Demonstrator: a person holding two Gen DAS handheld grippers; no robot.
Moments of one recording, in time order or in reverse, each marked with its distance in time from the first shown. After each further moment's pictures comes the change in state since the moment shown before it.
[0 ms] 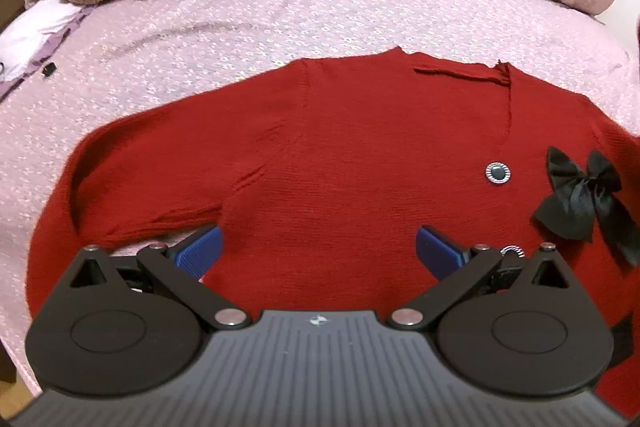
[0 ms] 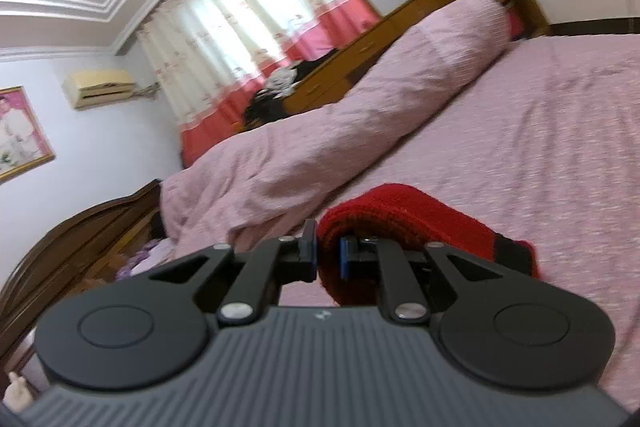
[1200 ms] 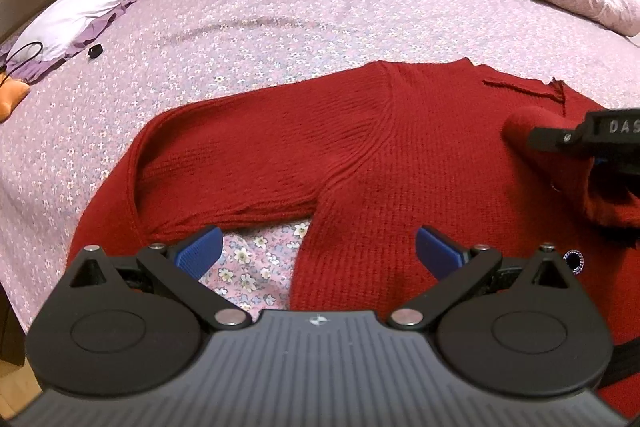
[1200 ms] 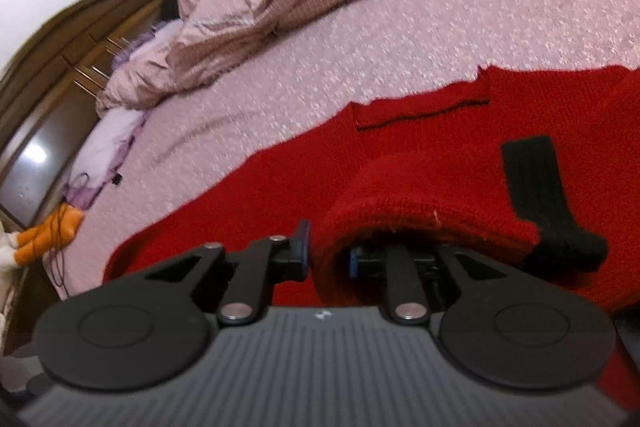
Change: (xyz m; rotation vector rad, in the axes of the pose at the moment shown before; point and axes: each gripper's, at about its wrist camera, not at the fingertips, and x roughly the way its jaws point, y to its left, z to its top) left arm -0.001 0.050 -0.008 -0.072 -0.018 0.075; right arm 0.114 0.095 -0.152 -0.222 0.608 -0.016
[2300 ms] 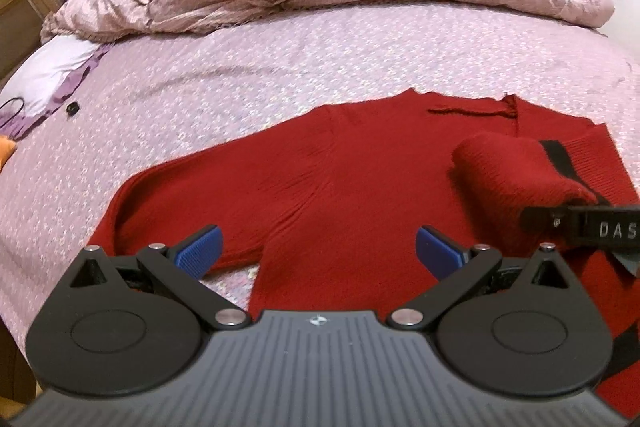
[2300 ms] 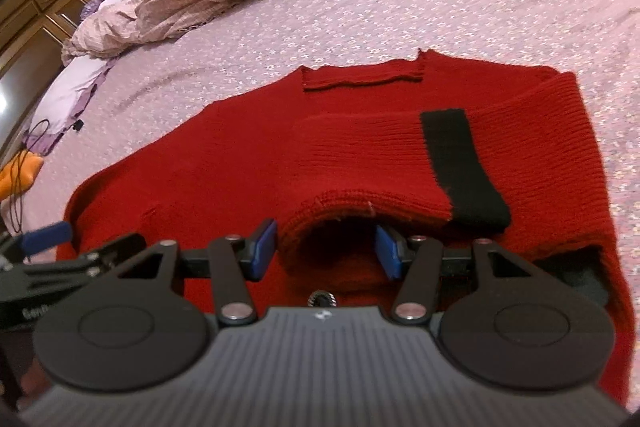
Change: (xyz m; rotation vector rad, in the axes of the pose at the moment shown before) left arm -0.030 -0.044 0.022 0.108 -0.078 -0.044; right arm -0.044 -0.006 -0.012 -0.105 0.093 -0.158
